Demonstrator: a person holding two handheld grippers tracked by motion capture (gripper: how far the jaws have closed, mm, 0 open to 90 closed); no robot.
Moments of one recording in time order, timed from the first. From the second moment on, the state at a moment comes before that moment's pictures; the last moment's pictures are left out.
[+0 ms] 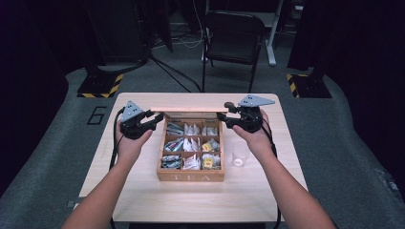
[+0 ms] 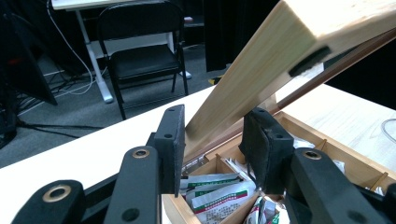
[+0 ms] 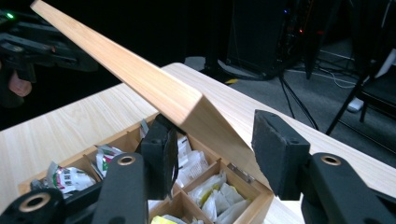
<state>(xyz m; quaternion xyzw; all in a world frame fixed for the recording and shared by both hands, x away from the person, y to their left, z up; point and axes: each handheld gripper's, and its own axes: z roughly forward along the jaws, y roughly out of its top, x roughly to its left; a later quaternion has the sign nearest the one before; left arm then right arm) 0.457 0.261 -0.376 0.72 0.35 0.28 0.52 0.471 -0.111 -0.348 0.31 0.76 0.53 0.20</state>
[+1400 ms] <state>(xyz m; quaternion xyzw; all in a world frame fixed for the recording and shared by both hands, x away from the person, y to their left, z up) 0.487 0.260 -0.376 0.70 0.39 0.27 0.53 0.514 -0.103 -0.361 0.35 0.76 0.51 0.21</state>
